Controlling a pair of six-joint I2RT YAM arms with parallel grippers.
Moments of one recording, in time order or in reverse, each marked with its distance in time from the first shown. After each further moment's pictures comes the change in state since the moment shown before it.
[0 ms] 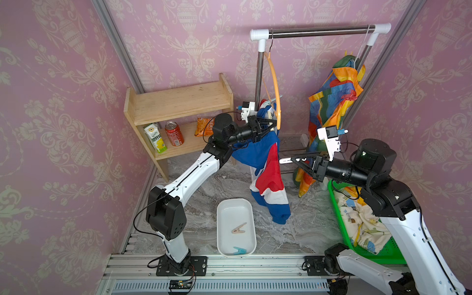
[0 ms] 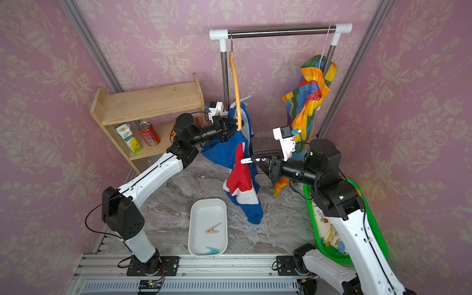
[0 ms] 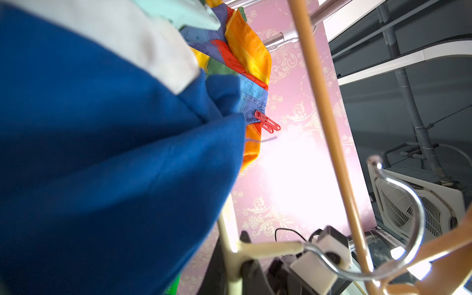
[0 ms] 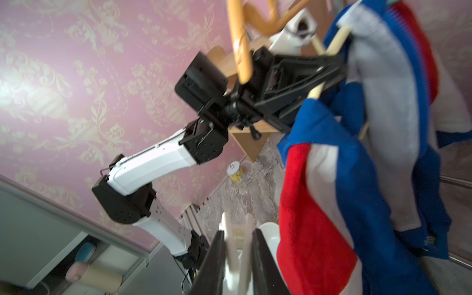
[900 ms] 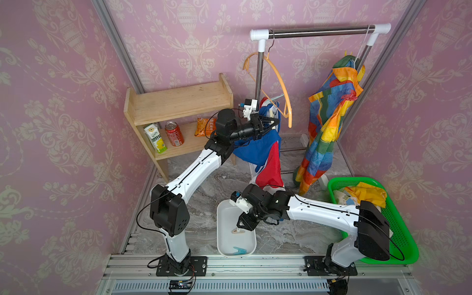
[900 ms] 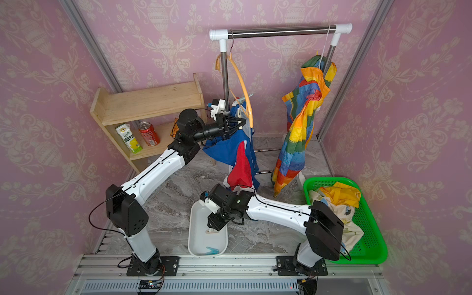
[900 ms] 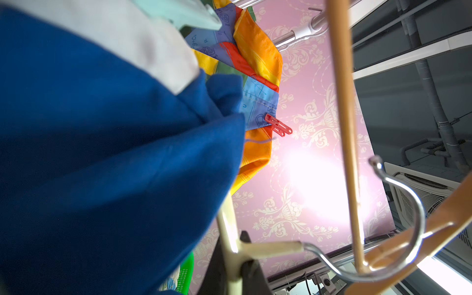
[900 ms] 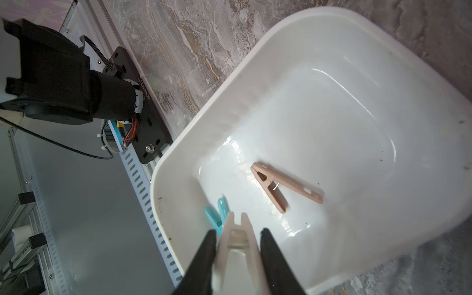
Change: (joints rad) left arm -0.002 0.024 0.075 -0.119 -0.001 0.080; right arm 0.573 0.578 -0.291 0.087 0.298 -0.108
